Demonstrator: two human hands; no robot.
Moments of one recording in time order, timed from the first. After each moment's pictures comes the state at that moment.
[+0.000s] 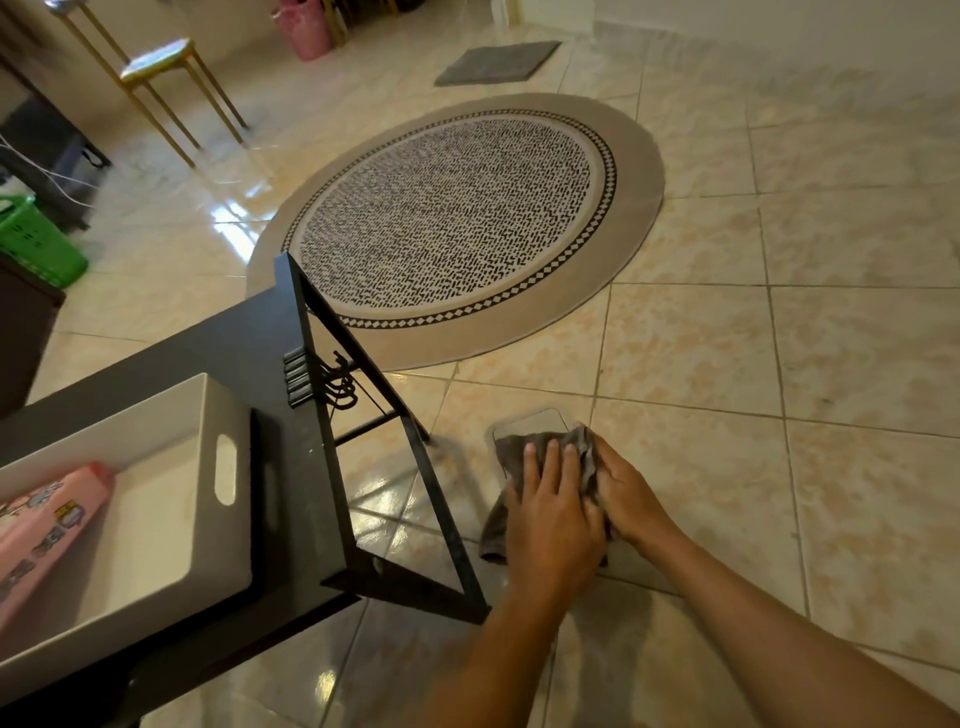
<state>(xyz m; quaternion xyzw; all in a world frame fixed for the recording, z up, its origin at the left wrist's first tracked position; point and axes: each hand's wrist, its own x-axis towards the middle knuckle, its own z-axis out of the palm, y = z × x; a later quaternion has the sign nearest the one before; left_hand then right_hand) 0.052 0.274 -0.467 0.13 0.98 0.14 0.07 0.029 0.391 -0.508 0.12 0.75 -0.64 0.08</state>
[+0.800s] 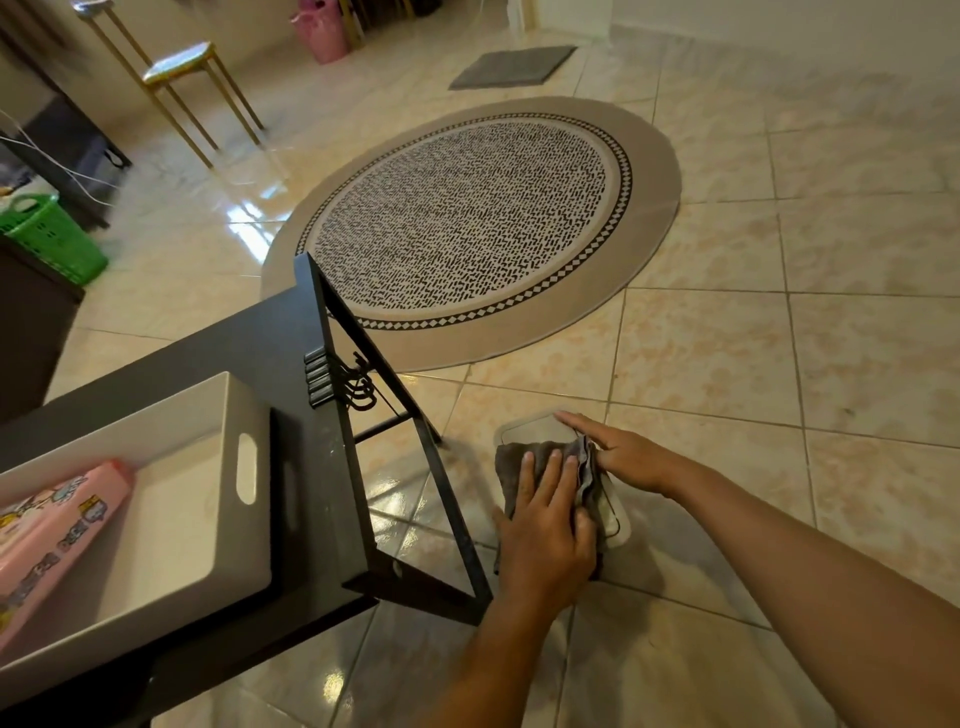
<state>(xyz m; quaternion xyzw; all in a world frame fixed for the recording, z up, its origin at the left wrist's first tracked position) 0.053 0.245 -0.466 0.13 0.96 0.25 0.06 -0.030 0.416 -0.489 -0.07 0.82 -0.51 0.25</state>
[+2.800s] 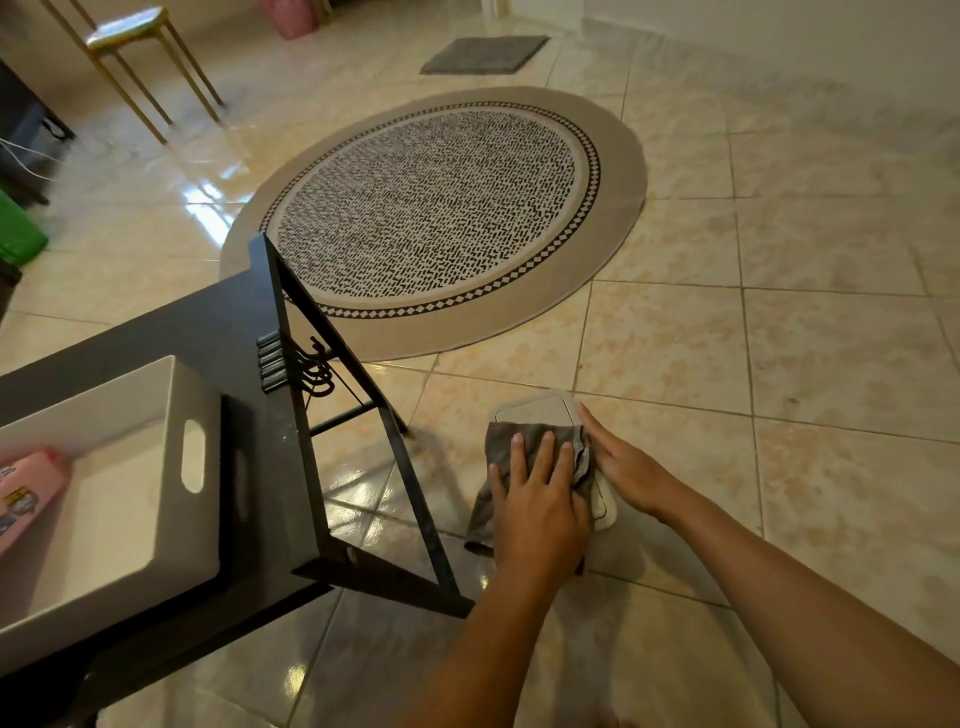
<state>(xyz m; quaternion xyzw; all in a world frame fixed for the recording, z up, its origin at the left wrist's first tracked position) 0.052 0.282 -0.465 0.16 0.98 0.14 0.08 0.019 0.439 -0.494 0.05 0.80 -0.57 0.19</state>
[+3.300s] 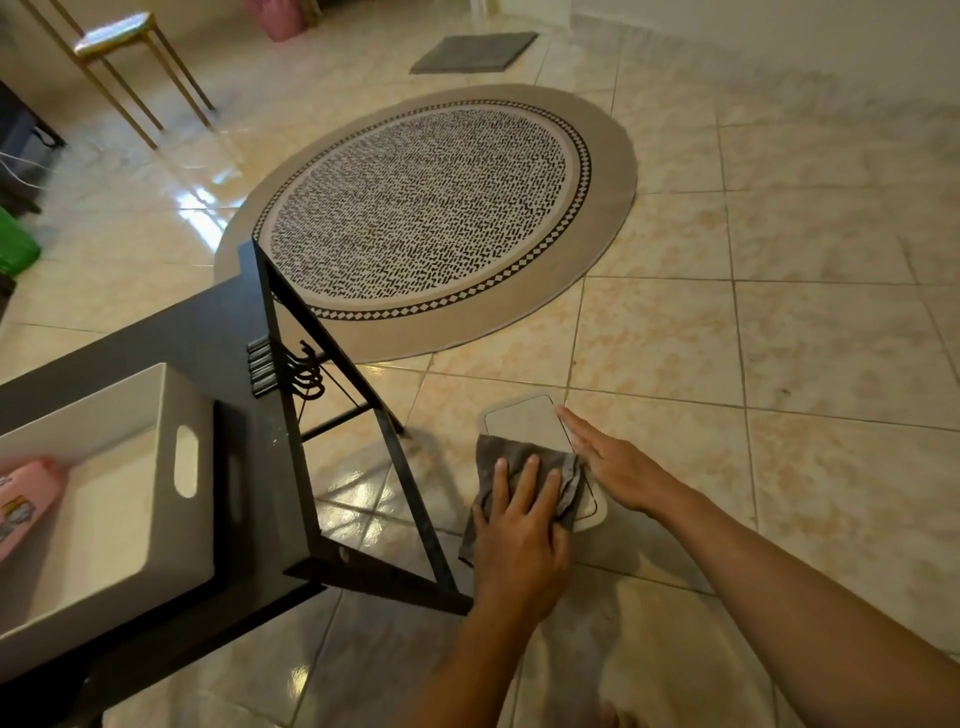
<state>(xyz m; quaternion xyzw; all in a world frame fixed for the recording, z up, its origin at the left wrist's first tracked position) 0.084 0.259 -0.462 0.15 0.97 0.17 0.09 0.024 0.438 -0.490 0.01 0.85 -0.49 0.18</state>
